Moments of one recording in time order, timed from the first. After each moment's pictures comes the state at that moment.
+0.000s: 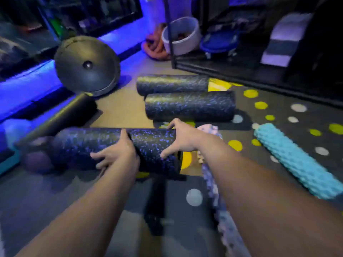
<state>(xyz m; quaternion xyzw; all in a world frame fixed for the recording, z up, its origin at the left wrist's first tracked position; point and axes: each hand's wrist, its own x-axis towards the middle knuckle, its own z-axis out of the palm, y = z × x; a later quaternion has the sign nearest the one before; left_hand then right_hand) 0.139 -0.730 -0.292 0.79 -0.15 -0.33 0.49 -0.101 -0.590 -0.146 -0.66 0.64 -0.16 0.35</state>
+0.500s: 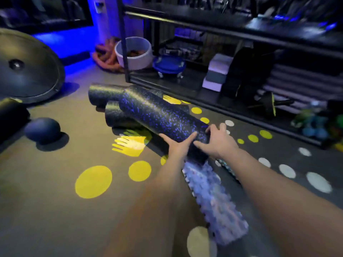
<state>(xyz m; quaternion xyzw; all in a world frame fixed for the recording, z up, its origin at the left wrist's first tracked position) -0.145 -0.599 -0.244 0.48 -0.40 -0.71 0.31 -0.215 -0.487 -0.099 -0.44 0.89 -0.08 0.12</state>
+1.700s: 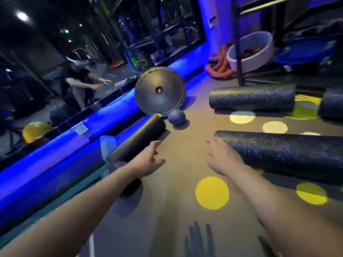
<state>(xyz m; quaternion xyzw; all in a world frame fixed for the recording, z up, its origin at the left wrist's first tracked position) 0.297 -0.706 -0.099 0.64 -0.75 -0.16 0.03 0.030 -0.676 -0.147 -0.64 0.68 -0.23 0.26</state>
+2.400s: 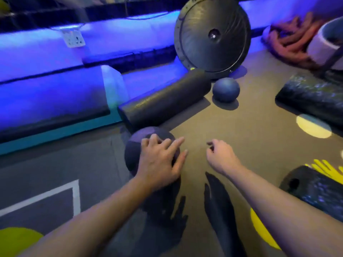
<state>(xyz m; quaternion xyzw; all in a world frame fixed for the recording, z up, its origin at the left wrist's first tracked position) 0.523 -0.774 -0.247 0.60 -0.75 0.05 0.26 0.326 -0.838 -0.249 -0.67 0.70 -0.06 0.26</state>
